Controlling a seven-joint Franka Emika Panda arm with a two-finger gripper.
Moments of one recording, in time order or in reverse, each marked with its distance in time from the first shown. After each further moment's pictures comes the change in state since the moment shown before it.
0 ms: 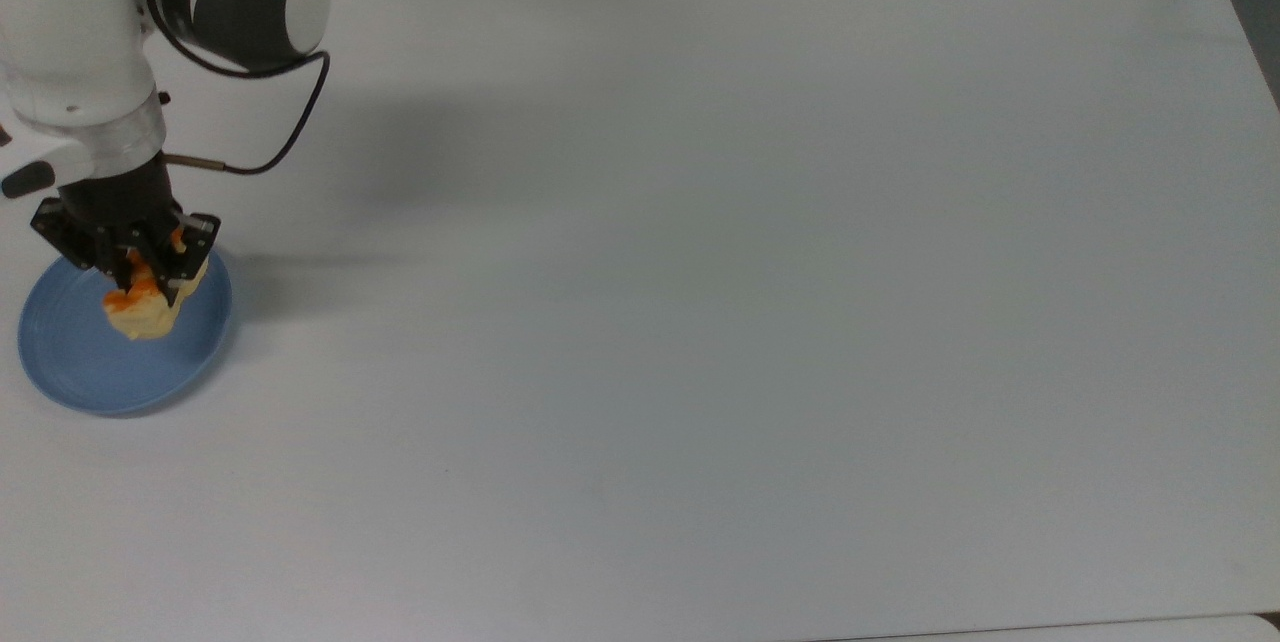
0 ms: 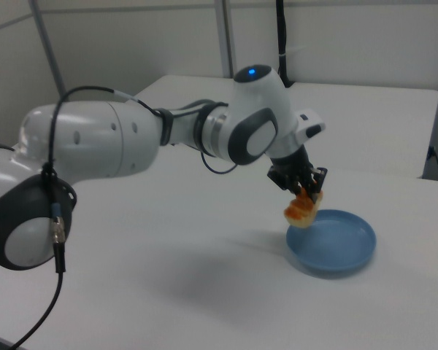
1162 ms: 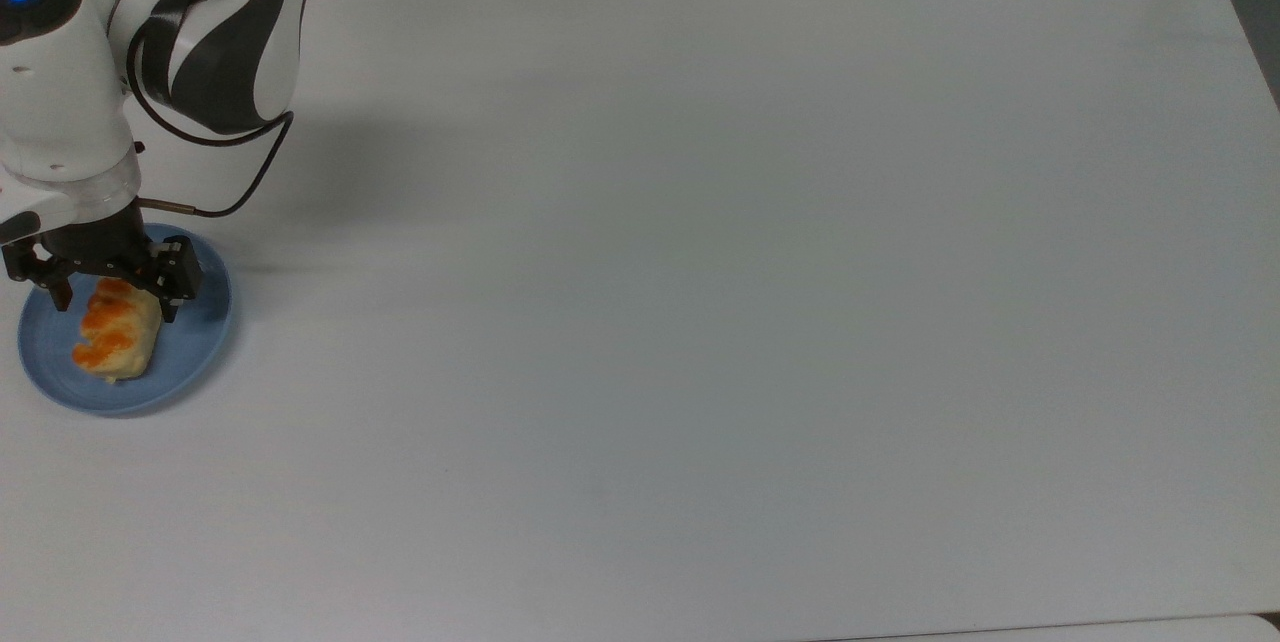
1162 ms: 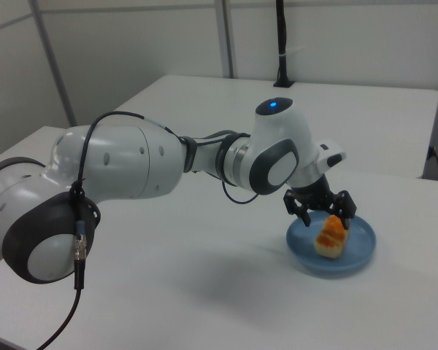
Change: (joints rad) arm -0.025 0.115 -0.045 0.041 -0.045 0.061 -0.043
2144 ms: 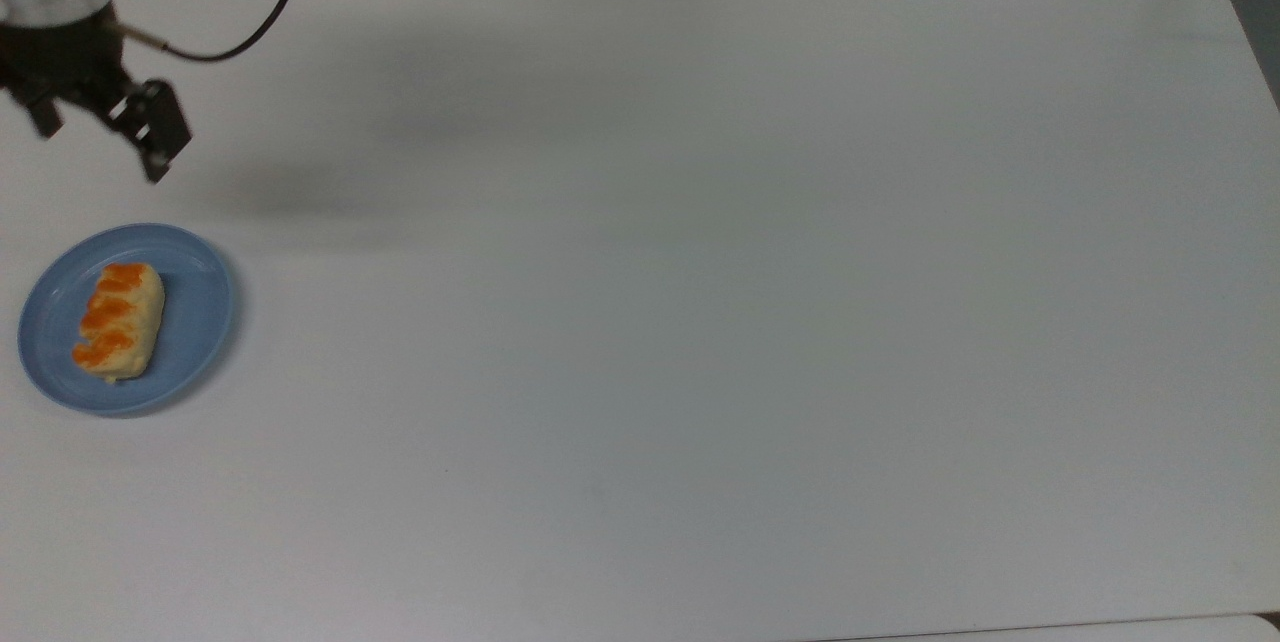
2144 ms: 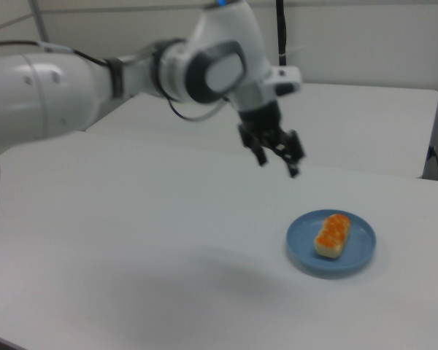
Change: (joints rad) arm 0.042 -0.373 0.017 -0.105 0.028 -0.374 0.381
